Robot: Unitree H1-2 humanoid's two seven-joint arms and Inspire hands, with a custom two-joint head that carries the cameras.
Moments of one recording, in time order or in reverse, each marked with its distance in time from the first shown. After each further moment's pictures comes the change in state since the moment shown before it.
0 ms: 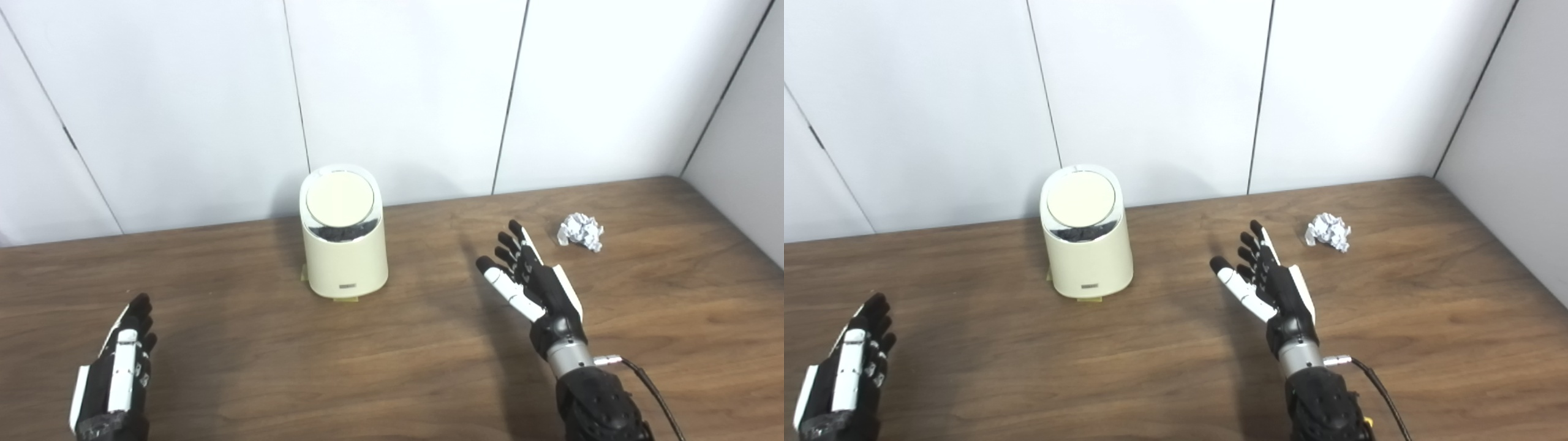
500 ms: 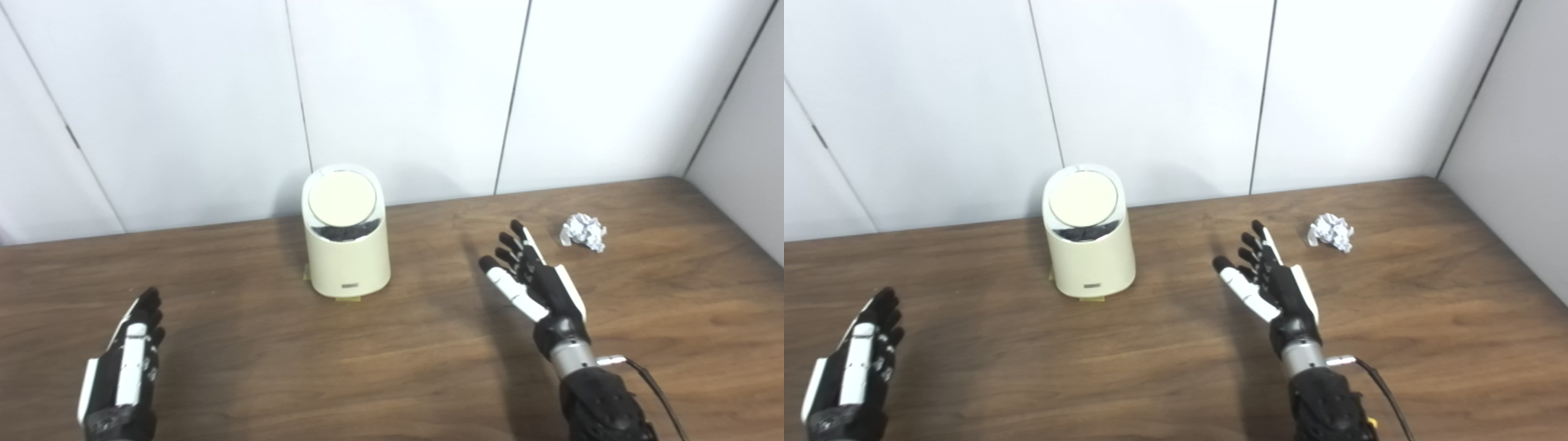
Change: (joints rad) left arm 0.000 -0.012 -0.019 -0.032 0.004 0.027 0.012; right arm 0.000 -0.011 -0.010 0.000 0.013 0.001 0.012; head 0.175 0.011
